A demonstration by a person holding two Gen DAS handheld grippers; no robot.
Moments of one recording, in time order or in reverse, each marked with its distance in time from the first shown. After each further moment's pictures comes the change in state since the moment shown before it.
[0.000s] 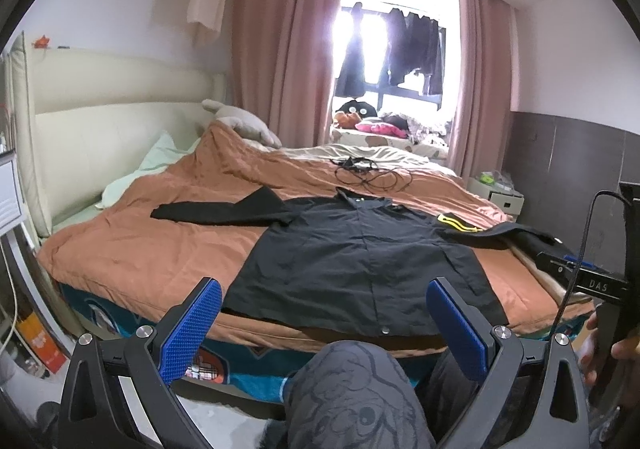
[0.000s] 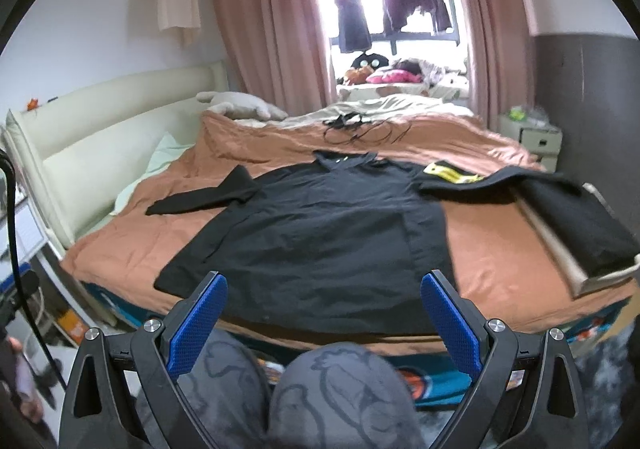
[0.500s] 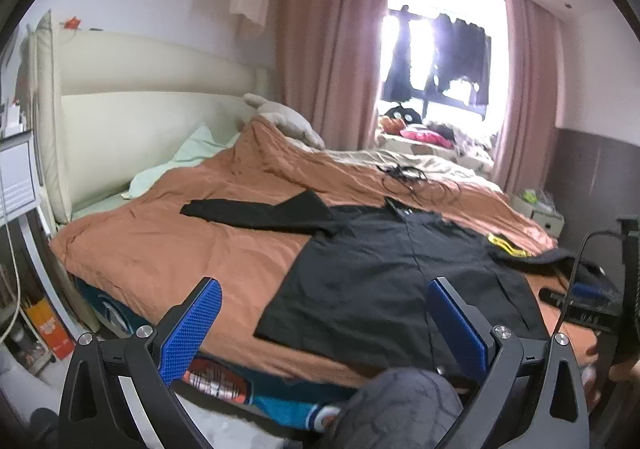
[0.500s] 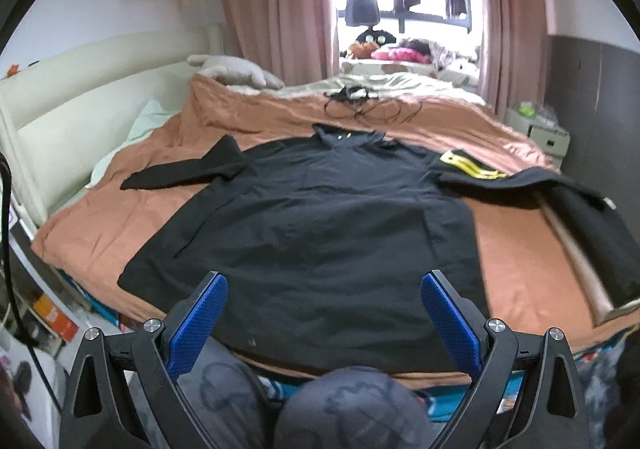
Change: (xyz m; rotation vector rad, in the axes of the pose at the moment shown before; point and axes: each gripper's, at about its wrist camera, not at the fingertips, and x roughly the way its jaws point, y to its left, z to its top) left arm 0.068 0.049 0.017 -0.086 -0.024 0.141; right arm 0.116 0.028 0.023 -0.060 0.100 -0.036
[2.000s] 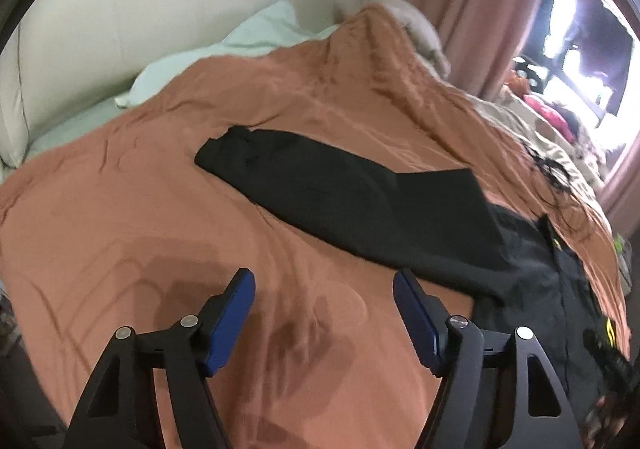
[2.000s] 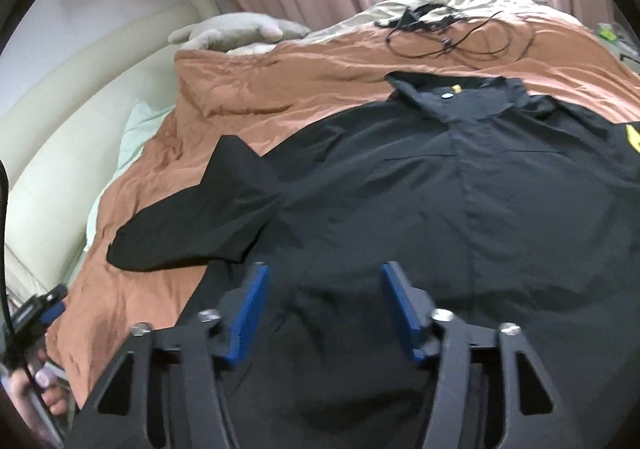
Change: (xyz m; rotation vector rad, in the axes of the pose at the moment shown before) left arm 0.404 0.201 0.077 -0.291 0.386 0.222; right arm 0.375 0.073 0.148 0.172 0.203 0.252
